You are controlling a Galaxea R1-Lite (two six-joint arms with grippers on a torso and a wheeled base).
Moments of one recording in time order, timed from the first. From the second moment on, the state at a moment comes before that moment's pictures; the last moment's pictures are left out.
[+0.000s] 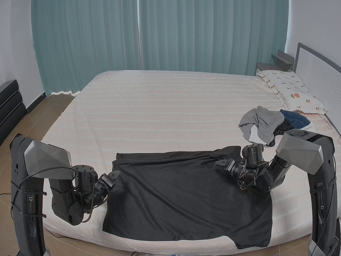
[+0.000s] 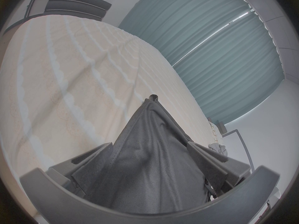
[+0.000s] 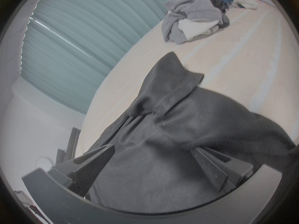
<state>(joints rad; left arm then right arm) -0.22 2.39 -0.45 -1.43 0.05 -0.97 0.27 2.50 -1.04 -0.87 0.10 0.83</state>
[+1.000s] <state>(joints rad) -0.22 2.41 -0.45 -1.43 0.05 -0.95 0.04 2.57 -1.14 -1.06 -0.05 0.84</state>
